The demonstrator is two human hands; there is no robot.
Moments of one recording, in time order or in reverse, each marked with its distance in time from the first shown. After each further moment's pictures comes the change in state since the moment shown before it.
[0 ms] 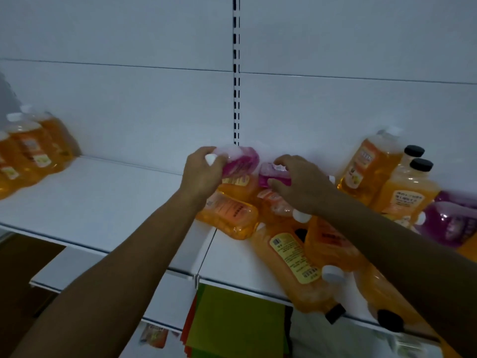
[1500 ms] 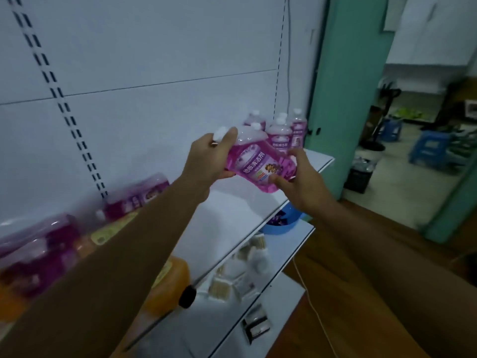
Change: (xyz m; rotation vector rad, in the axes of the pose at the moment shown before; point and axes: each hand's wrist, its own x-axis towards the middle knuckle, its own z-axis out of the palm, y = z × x) left_hand -0.348 0.337 0.625 -0.466 -1.122 0.088; right_hand -0.481 0.443 -0.369 0.052 0.752 0.893
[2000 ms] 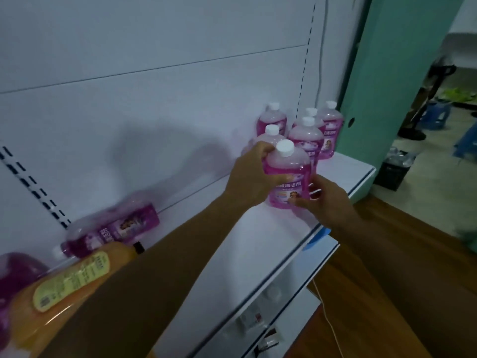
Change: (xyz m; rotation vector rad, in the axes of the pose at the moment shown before) left_hand 0.133 -0.076 0.072 0.547 -0.130 0.258; right_hand 0.128 0.115 0.026 -0.103 -0.135 0.087
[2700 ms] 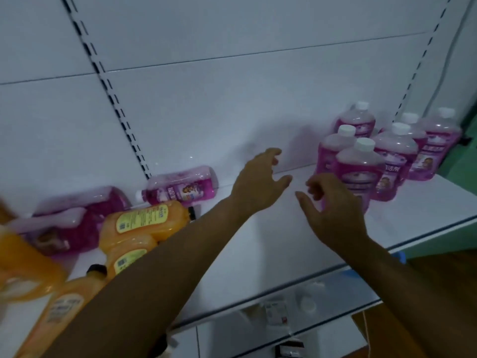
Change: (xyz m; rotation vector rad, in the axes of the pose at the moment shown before) left_hand -0.038 -0.036 -0.034 0.338 0.270 -0.222; right_hand -0.002 -0.051 0.052 0.060 0.106 -0.691
